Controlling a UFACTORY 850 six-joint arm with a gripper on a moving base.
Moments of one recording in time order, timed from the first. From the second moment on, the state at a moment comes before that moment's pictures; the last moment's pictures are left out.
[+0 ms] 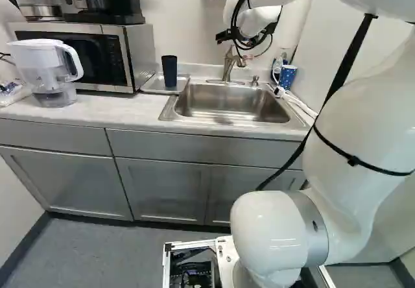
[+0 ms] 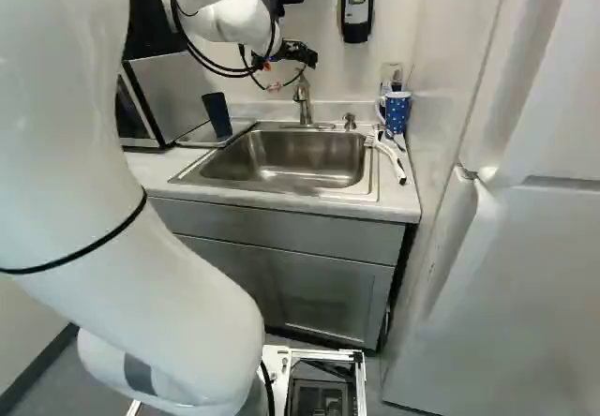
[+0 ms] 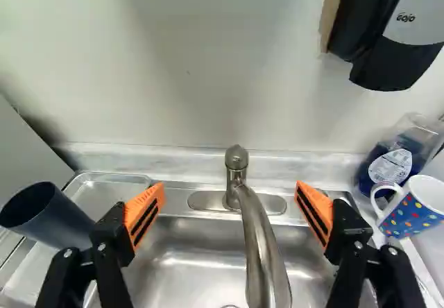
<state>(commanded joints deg) -4.4 2.2 -63.4 4.0 2.1 -2.9</state>
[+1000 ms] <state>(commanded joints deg) -6.6 13.6 -52.9 4.0 -21.8 -2.9</state>
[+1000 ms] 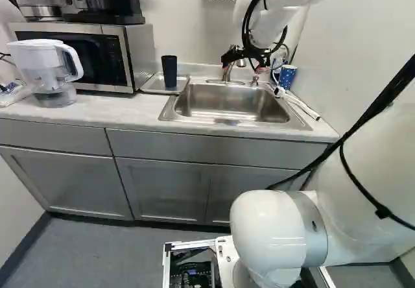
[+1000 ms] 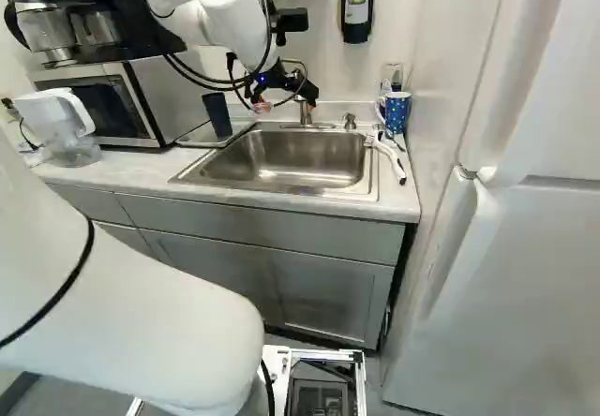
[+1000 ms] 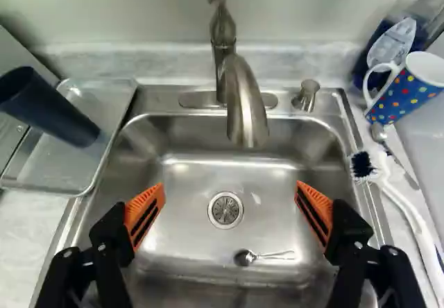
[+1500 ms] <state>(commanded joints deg) -6.6 13.6 -52.9 4.0 -34.3 -2.9</state>
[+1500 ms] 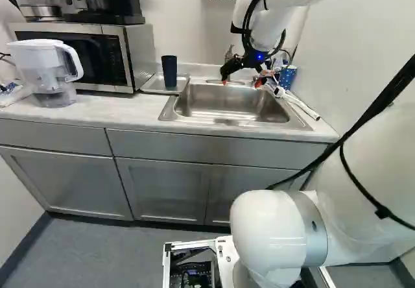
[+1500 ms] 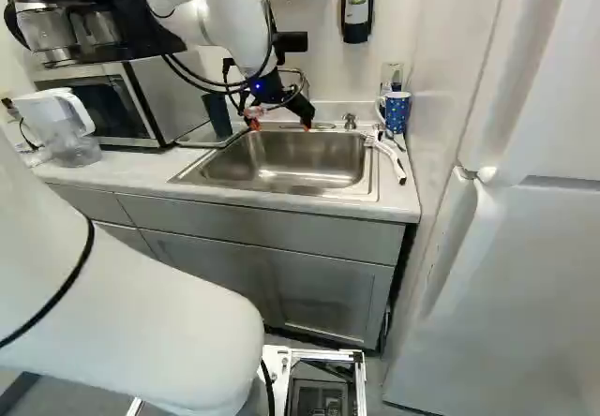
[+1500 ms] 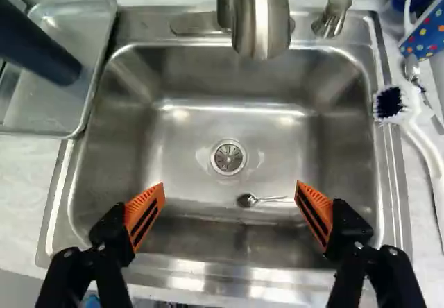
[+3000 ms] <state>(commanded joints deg) -6.6 13.6 -52.9 4.0 -34.3 -2.9</state>
